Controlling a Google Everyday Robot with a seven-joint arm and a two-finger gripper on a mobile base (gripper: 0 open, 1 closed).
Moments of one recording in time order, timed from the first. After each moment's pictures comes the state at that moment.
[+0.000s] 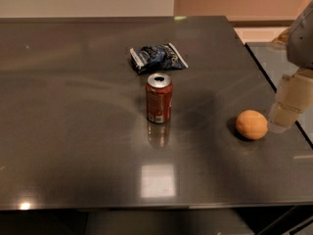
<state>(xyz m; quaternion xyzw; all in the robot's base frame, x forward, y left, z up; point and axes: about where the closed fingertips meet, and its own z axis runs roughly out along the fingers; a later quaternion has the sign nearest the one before) 0.438 -0.217 0.976 -0.60 0.78 -0.03 0.16</state>
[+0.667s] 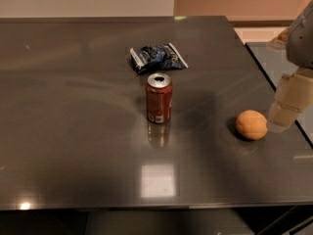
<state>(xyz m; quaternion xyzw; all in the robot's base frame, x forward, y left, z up) 0.439 -0.215 0.976 -0.60 0.78 -0.03 0.16</state>
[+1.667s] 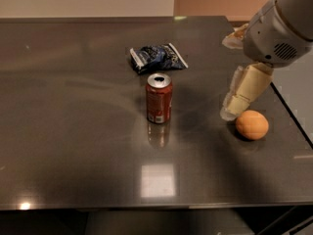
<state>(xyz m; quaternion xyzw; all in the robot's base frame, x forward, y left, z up) 0.472 -0.141 0.969 -0.63 0.73 0.06 0.24</state>
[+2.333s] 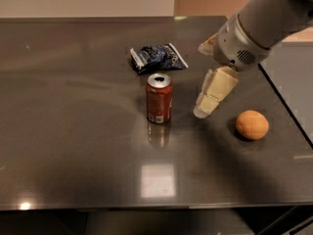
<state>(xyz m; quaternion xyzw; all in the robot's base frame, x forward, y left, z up) 0.504 -0.100 0.940 -0.64 0.72 0.10 0.25</state>
